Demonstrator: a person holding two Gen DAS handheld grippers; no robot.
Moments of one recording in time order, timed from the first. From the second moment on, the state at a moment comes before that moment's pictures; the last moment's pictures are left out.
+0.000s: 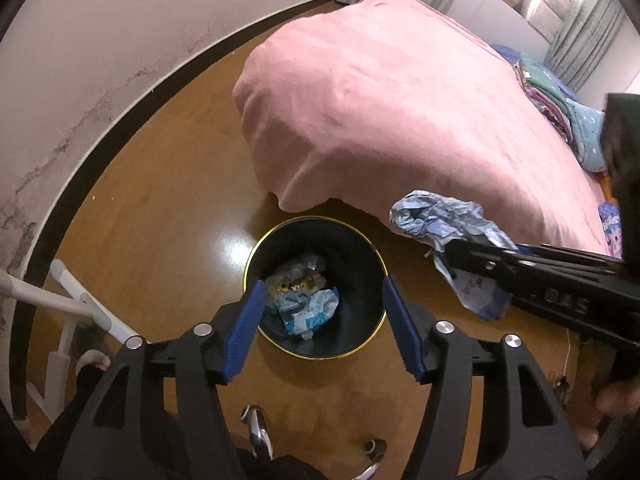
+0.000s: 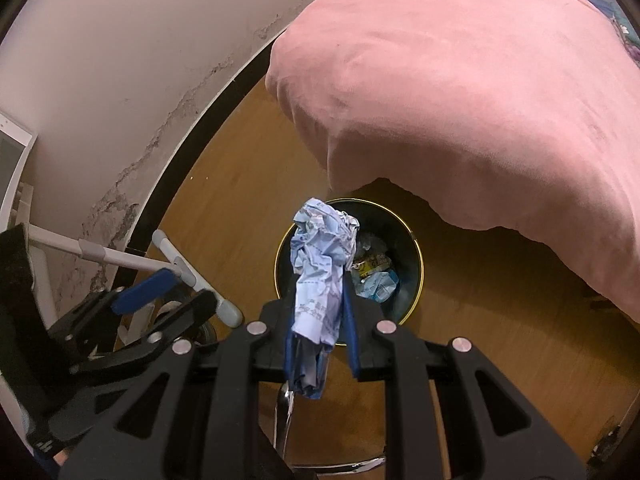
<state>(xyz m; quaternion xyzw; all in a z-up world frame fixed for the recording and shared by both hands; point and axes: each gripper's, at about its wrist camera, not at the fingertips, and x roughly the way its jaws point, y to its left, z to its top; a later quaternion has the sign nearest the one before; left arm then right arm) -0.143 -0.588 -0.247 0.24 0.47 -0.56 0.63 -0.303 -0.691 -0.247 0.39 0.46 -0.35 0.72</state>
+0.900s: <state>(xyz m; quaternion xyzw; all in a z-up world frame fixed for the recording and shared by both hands) -0.131 -0.431 -0.084 0.21 0.38 -0.51 0.74 -0.242 -0.646 -0.181 0.29 0.43 -0.33 0.79</state>
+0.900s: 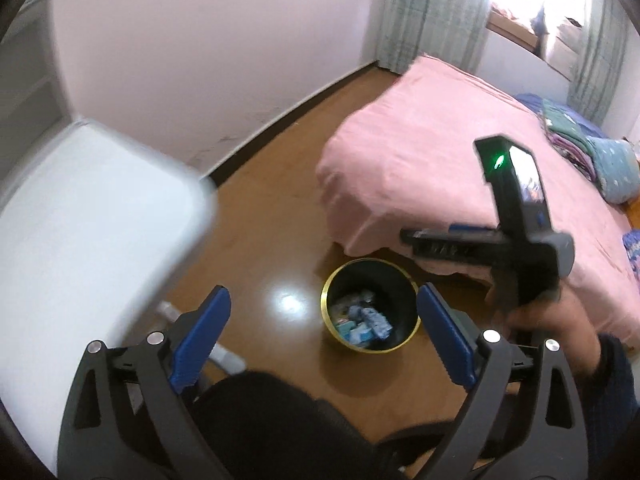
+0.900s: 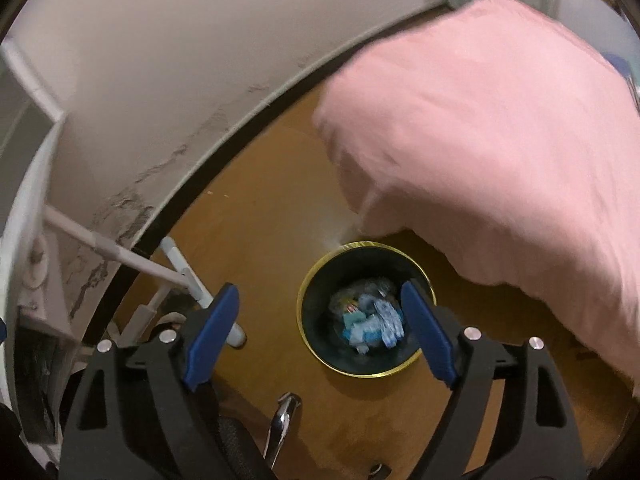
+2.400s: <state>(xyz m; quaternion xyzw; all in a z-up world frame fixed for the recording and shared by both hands) 0.142 -0.067 -0.071 0.23 0.39 -0.18 0.87 0.076 -0.266 -0.098 -0.01 0.48 0.09 0.87</state>
